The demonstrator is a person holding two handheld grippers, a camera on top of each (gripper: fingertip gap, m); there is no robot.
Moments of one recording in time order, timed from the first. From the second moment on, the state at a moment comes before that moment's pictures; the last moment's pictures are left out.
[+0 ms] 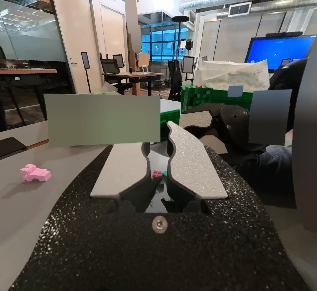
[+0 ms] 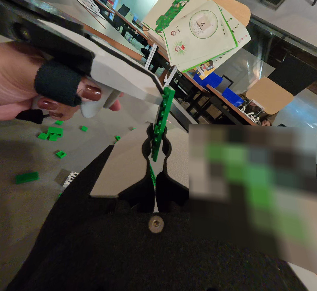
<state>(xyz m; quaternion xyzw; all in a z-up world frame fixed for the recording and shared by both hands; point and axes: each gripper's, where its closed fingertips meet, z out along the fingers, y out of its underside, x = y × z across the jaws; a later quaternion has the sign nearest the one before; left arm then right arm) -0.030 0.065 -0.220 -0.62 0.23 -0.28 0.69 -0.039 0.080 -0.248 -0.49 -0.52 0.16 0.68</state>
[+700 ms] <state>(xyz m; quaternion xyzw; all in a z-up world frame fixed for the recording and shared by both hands) -0.070 0.086 -0.228 -0.66 0.14 -0.22 0.70 -0.042 0.085 -0.249 -0.53 -0.47 0.27 0.65</state>
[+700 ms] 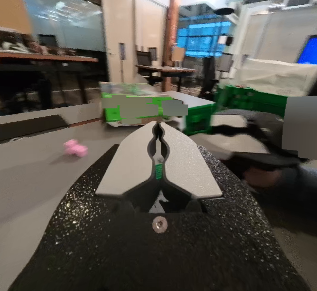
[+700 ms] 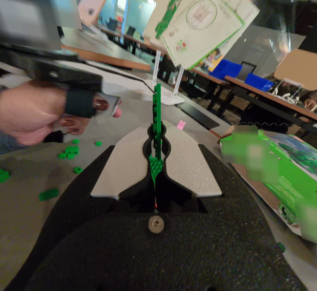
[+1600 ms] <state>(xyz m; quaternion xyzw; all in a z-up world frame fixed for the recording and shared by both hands) -0.035 0.077 -0.224 -0.64 0.20 -0.33 0.67 -0.042 0.088 -0.257 -0.55 -0.47 0.30 0.63</state>
